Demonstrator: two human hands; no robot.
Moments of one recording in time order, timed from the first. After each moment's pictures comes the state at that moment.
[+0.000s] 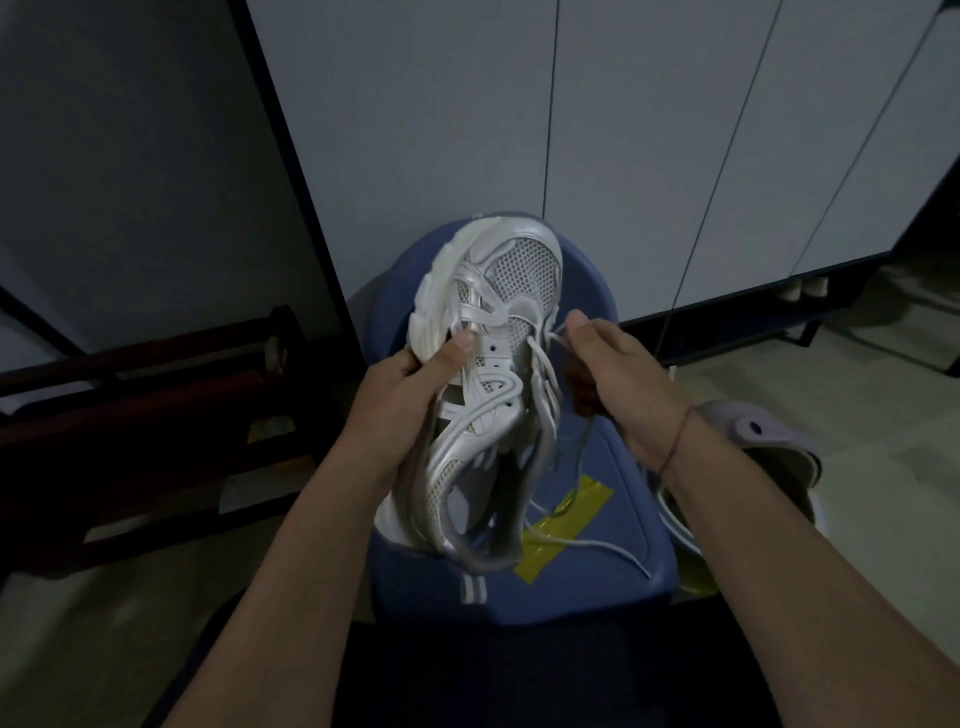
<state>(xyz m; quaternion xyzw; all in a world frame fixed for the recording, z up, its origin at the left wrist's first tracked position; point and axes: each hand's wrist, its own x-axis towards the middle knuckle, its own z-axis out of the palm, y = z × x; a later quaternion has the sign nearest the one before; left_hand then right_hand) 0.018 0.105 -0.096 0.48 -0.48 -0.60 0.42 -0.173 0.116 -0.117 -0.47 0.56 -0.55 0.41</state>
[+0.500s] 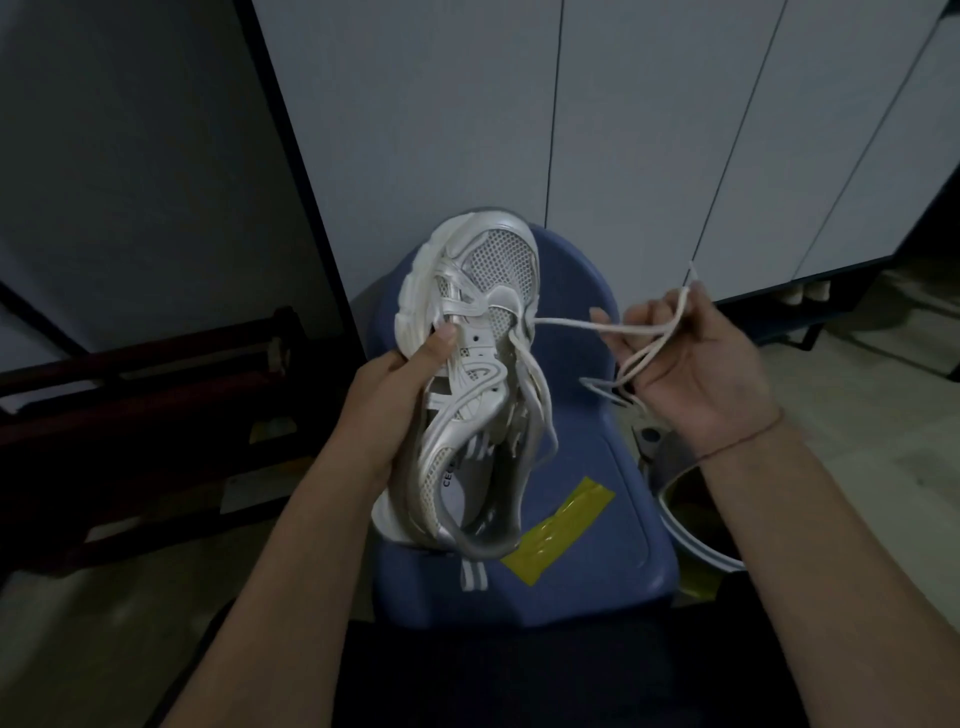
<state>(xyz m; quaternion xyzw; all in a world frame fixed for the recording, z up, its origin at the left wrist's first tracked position) 0.024 0.098 -0.097 0.48 -0.45 -0.62 0.43 -0.207 0.125 -0.095 -0.18 0.19 -0.74 0.62</state>
